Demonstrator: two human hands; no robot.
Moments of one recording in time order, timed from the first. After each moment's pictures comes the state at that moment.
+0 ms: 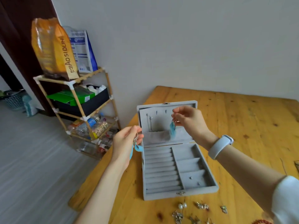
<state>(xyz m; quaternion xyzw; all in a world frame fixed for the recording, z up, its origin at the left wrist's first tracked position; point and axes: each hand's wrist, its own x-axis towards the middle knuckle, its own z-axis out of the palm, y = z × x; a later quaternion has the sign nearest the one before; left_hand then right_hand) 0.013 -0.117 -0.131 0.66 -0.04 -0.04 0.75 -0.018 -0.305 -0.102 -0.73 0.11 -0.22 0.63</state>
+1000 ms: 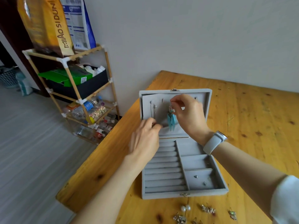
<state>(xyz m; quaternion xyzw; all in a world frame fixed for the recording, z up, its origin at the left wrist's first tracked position) 0.034 -0.151 -0.181 0.91 -0.33 0.17 0.20 0.022 -0.297 -0.137 -0.86 0.02 -0.36 0.35</state>
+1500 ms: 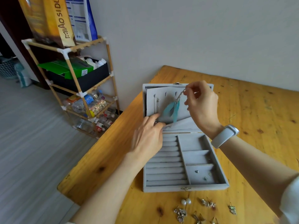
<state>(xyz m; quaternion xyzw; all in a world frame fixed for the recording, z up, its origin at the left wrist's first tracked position) 0.033 -0.146 -0.194 0.89 -0.34 0.16 0.25 0.015 -0.300 -0.120 -0.82 0.08 -0.40 0.39</state>
